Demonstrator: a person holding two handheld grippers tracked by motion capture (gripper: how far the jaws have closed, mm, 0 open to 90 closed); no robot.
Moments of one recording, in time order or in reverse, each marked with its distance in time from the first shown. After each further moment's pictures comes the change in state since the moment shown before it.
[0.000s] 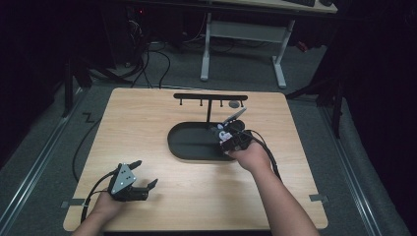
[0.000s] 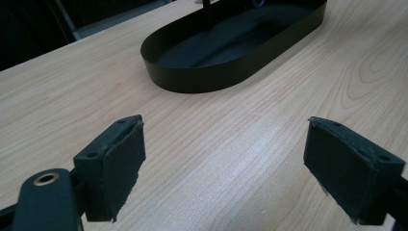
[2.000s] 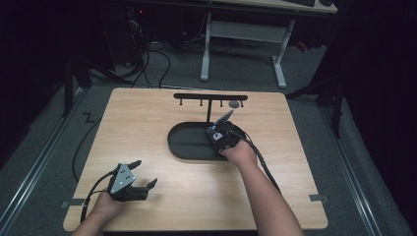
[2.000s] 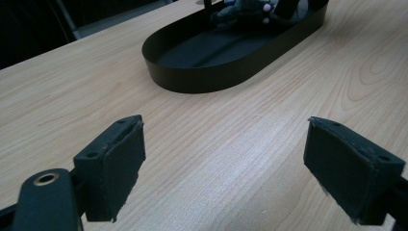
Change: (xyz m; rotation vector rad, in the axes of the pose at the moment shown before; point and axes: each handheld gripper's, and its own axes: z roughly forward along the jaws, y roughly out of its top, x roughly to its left) left arm 0.001 0.000 -0.001 0.000 0.001 -0.008; right arm 0.003 0.019 0.060 0.054 -0.025 -0.004
